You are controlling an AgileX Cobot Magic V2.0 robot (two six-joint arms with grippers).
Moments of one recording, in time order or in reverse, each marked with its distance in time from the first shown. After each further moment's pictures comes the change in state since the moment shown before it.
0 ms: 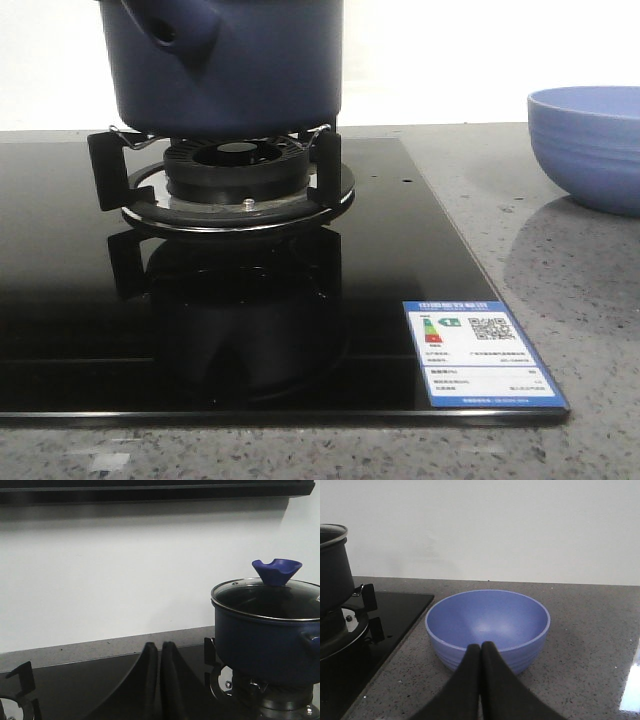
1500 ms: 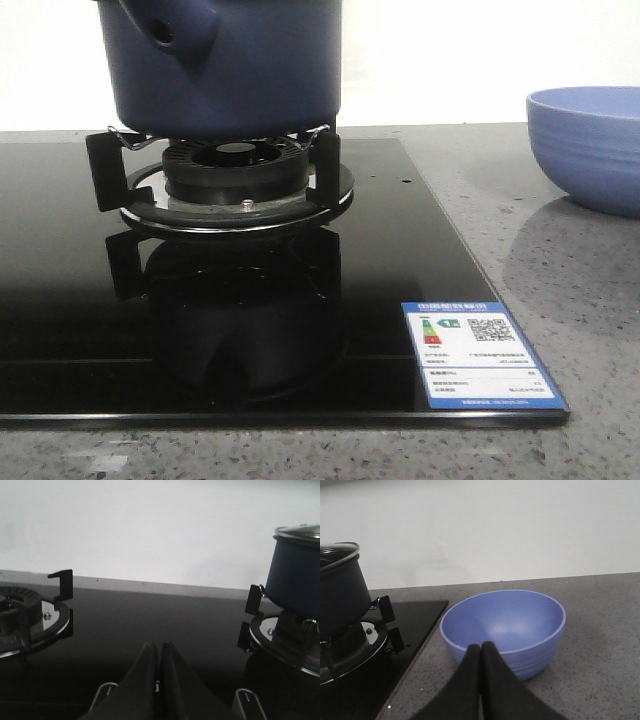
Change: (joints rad) left arm 0.000 -0.196 0.298 1.209 -0.122 -1.332; right arm 0.000 0.000 0.002 0.085 0.008 0.018
